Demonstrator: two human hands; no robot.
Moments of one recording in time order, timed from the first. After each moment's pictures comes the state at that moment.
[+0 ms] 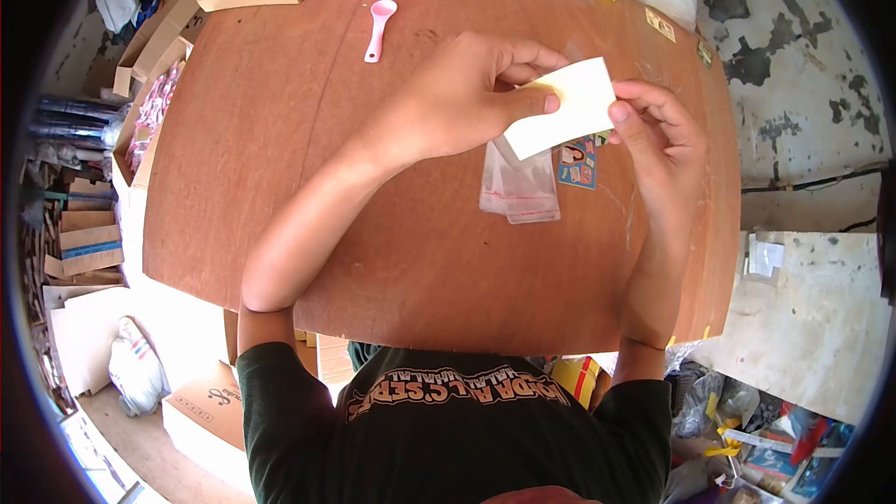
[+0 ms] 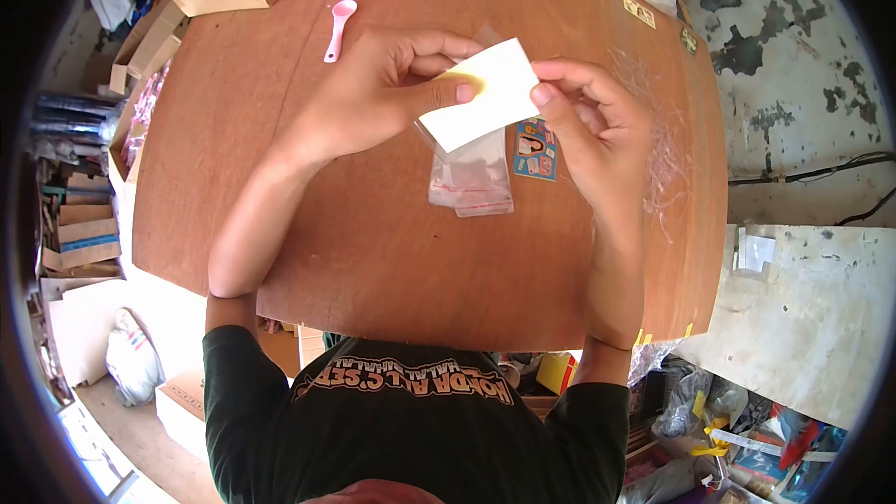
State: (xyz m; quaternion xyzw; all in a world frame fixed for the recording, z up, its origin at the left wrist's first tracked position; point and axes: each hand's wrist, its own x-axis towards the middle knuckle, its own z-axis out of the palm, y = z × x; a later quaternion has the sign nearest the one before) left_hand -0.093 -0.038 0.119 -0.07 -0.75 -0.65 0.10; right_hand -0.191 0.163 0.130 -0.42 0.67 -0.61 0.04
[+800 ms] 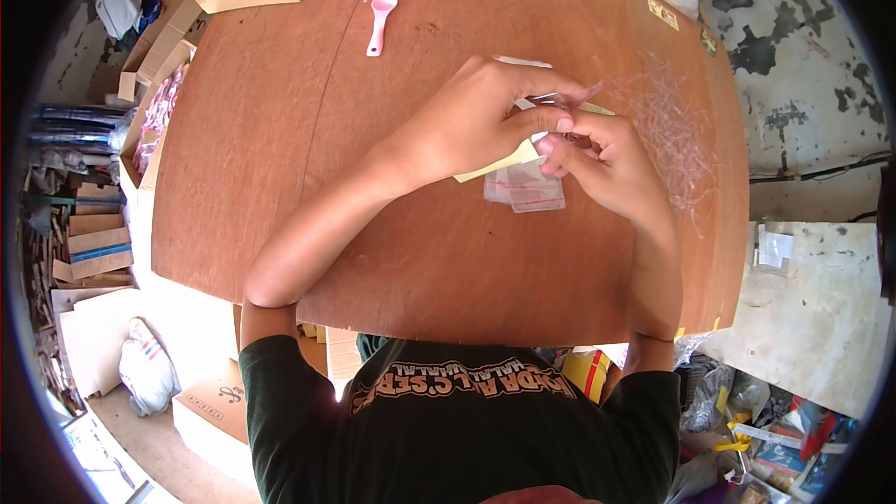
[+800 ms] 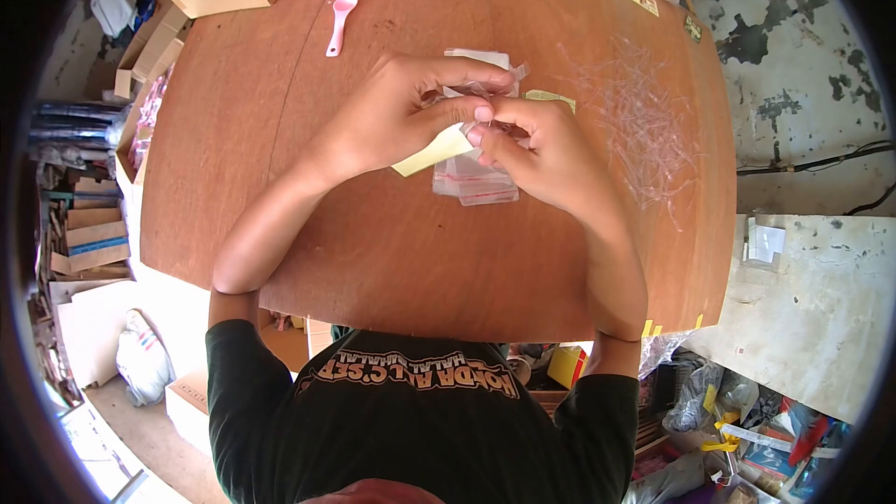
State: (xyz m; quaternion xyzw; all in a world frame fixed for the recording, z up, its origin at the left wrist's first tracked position) left_hand -0.089 -0.021 0.103 -0.12 -0.83 -0.52 0.18; right_hand -0.186 0.162 0.107 -0.44 0.73 -0.42 0.31
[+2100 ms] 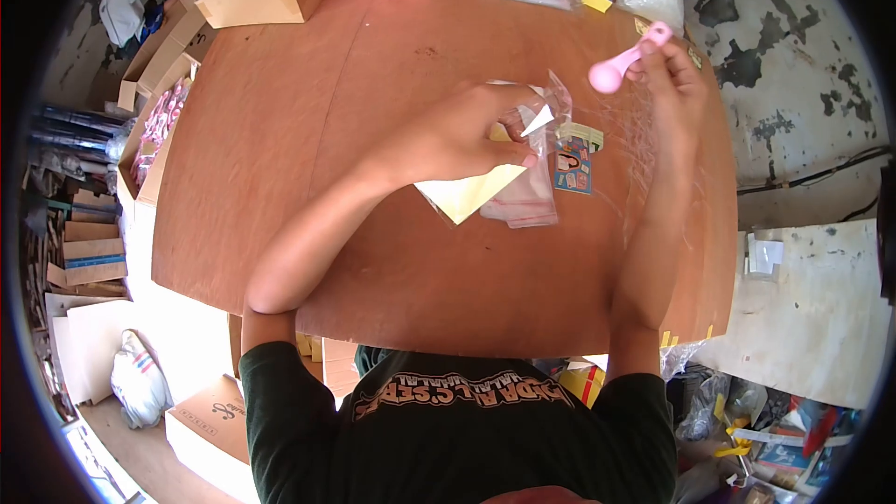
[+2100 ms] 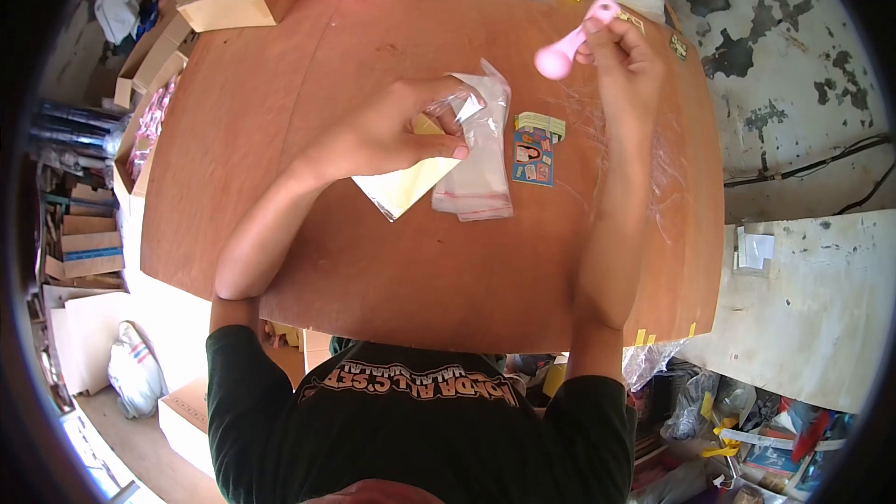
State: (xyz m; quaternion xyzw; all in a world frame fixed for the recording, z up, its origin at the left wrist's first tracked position) left_hand -0.082 -0.038 0.106 -0.09 -0.85 -0.52 0.07; right_hand -0.275 0.151 0.124 -0.31 0.72 -0.63 -0.06
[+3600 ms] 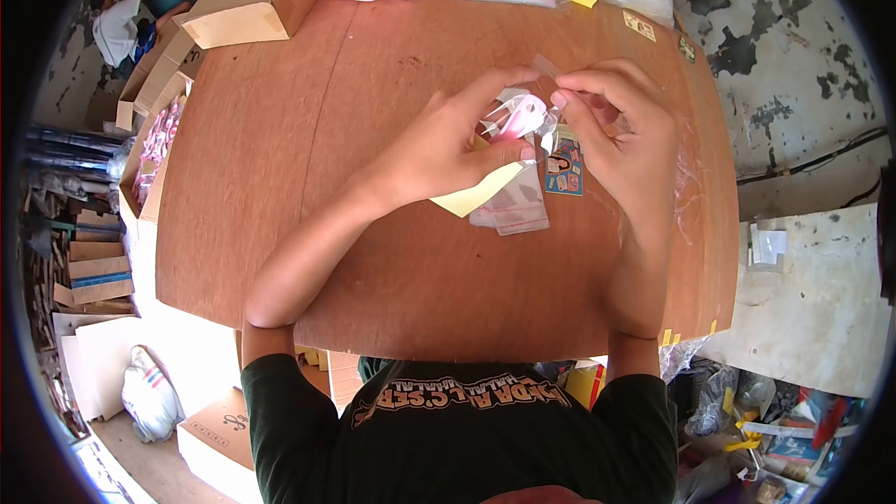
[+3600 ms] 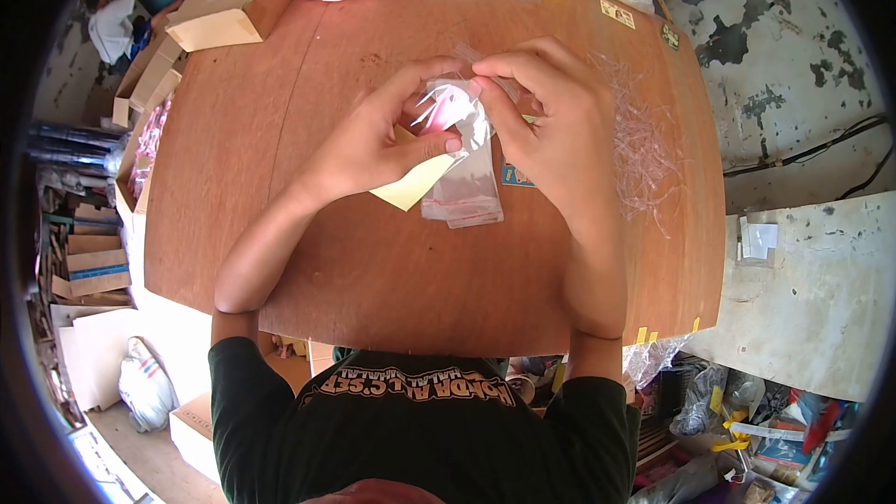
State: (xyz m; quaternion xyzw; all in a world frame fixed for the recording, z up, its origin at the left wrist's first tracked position) left_hand -0.090 -0.024 0.097 -0.12 -0.79 -0.57 0.19; right_hand -0.184 0.144 0.156 -0.49 0.74 -0.45 -0.15
